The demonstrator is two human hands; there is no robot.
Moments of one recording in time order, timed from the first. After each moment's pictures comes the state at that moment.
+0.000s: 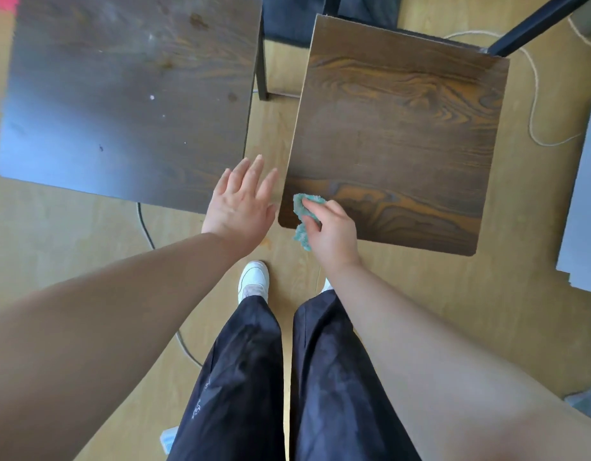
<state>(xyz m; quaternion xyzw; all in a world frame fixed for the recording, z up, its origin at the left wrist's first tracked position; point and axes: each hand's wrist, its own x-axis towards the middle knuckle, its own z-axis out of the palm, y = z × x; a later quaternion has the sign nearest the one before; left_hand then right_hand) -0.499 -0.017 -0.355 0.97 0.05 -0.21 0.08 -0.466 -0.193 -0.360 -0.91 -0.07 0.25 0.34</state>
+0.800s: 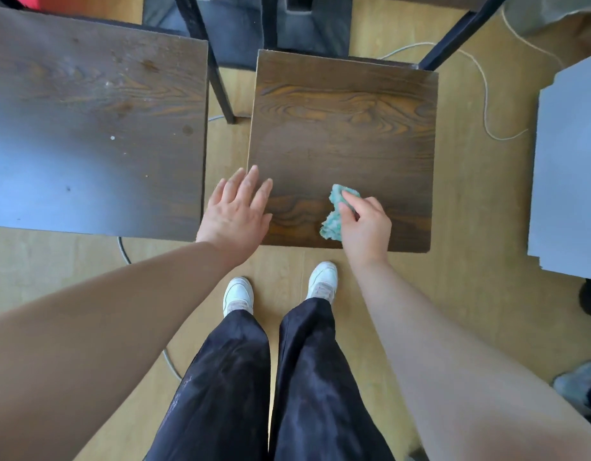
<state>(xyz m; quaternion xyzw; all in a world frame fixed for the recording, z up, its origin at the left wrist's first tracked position) -0.460 -0.060 -0.321 0.98 0.00 -0.21 0.07 -0.413 -0.280 -0.330 -0.92 0.08 0.12 0.37</state>
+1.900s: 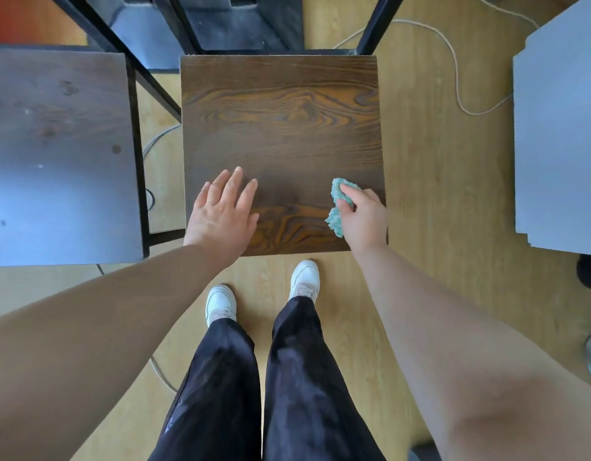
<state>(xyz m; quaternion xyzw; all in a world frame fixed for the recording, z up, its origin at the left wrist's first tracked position) -0.415 -0.139 -0.333 0.97 -0.02 -0.23 0.04 -0.365 -0.383 -0.364 -0.92 0.12 0.17 0.33</state>
